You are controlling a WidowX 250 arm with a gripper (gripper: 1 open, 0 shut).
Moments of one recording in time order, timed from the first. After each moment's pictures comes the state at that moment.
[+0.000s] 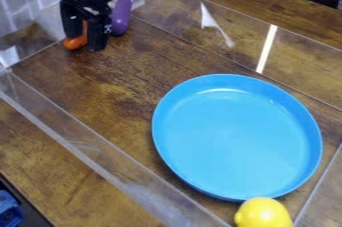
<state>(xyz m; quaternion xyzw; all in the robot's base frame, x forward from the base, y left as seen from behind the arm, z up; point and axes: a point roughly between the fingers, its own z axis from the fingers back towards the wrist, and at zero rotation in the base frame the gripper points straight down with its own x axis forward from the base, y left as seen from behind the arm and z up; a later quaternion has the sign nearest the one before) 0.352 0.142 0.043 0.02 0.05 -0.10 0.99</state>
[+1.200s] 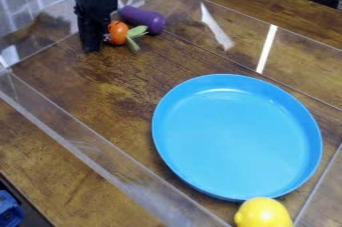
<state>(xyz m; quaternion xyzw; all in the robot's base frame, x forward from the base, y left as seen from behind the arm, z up) 0.374 0.146 0.025 0.02 0.03 -0.20 0.98</state>
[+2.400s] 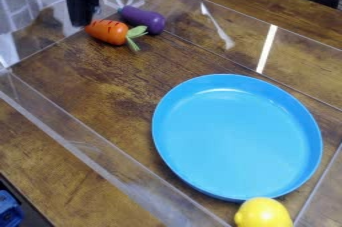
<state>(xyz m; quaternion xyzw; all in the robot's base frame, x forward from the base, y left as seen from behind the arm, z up) 0.378 0.164 0.066 0.03 0.03 -0.15 0.99</state>
